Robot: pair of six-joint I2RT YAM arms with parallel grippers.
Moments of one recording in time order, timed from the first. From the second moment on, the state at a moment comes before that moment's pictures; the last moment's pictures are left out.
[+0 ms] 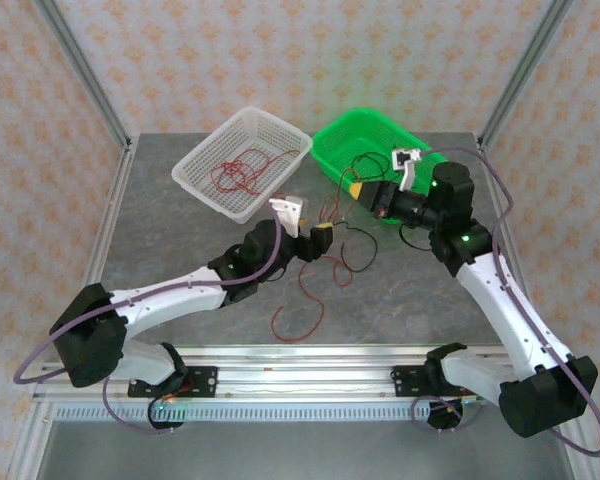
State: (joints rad) left arm -0.83 1.38 0.82 0.29 -0.22 -0.41; right arm 0.30 1.08 1.04 -0.20 -0.71 0.66
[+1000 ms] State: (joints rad) left arm -0.62 1.51 0.99 0.22 0.14 -0.38; right arm 0.30 1.14 1.06 -0.24 -0.80 0.48
